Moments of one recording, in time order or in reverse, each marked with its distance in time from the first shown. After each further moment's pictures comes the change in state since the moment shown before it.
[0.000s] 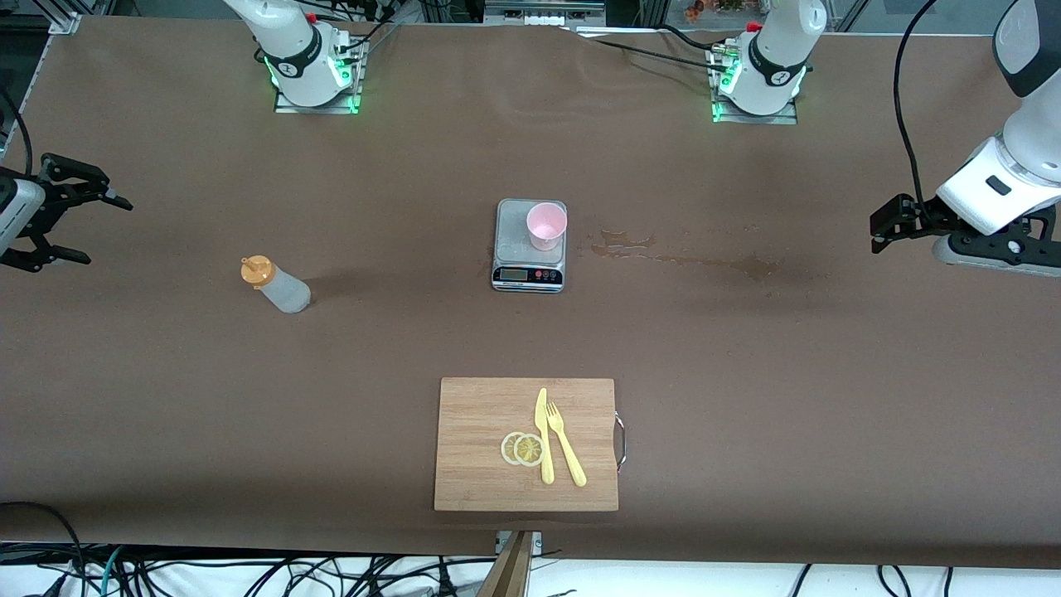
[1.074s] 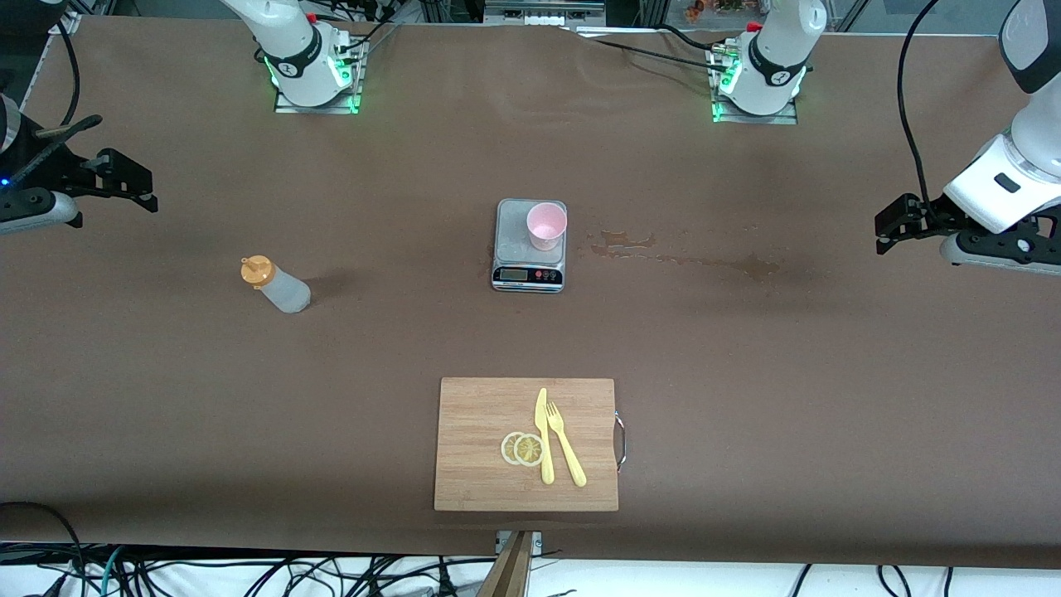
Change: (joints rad) left arm 0.003 0.002 -0.002 0.015 0.000 0.001 0.000; right arm 0.157 -0.120 0.034 -0.047 -0.246 0.058 0.728
